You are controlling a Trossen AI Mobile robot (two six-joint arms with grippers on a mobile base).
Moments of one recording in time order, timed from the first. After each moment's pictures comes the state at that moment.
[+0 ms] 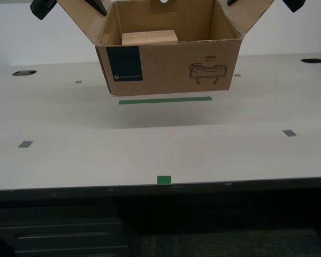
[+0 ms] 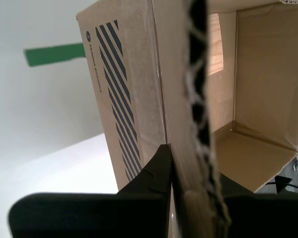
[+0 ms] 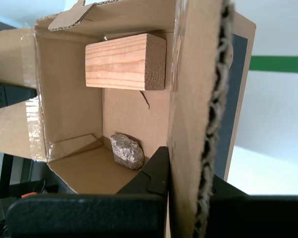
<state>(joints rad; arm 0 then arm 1) 0.21 1.61 1.38 -0.79 -0.68 0.25 -0.29 1.66 1.48 -0.90 0.55 -0.22</state>
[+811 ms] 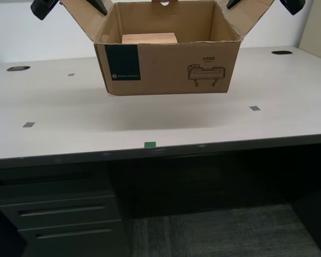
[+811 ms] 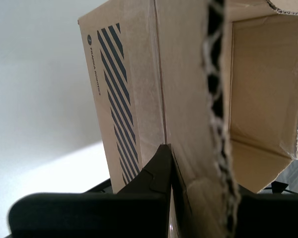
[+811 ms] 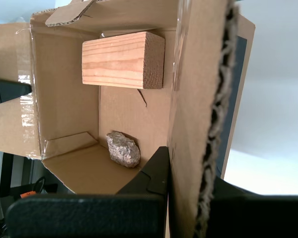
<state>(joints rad) 0.21 1.61 1.37 -0.80 -0.68 0.25 -0.29 1.66 1.48 -0.89 0.55 -0.25</state>
